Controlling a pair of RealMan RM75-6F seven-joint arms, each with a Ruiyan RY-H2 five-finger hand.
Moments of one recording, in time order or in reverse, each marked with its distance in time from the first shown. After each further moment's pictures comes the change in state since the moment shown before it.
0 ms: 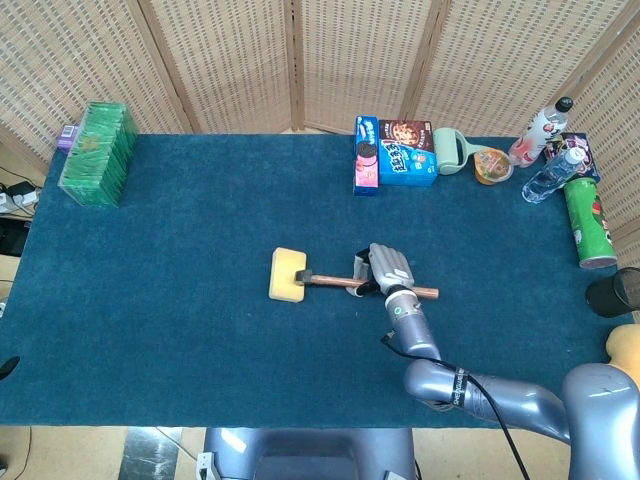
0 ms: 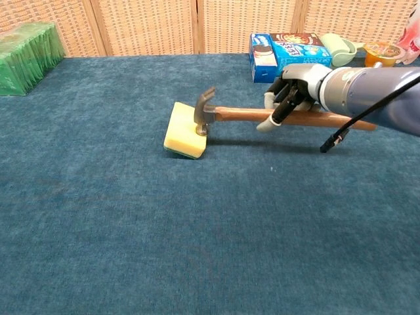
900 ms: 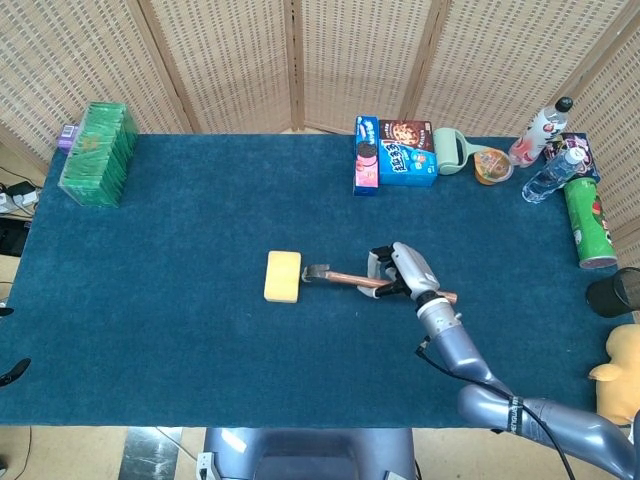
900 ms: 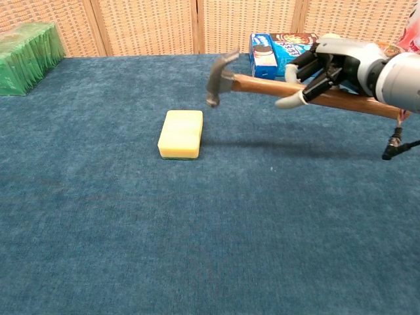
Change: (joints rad) left arm 0.000 0.001 0.013 -0.053 0.033 0.014 0.050; right arm -0.243 0.137 -0.015 -0.047 -0.581 -0.110 0.519
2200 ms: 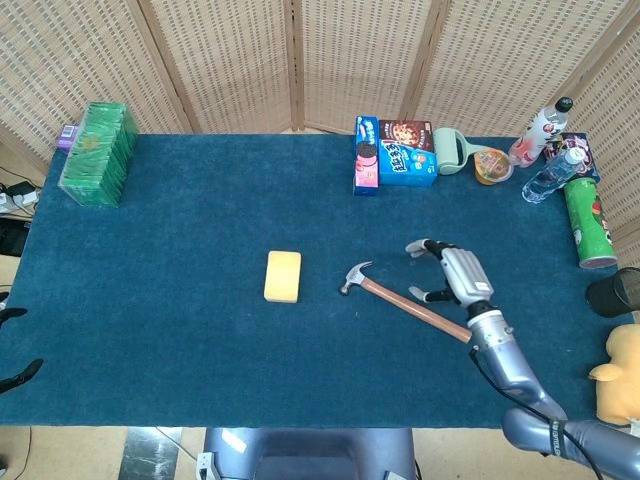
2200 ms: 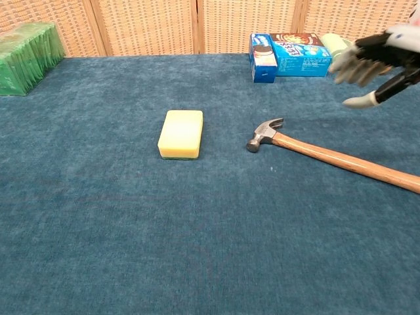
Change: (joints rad) left arm 0.000 -0.028 0.007 -0.026 0.026 0.023 0.046; right arm -0.137 0.114 -0.129 0.058 -0.282 0.209 0.044
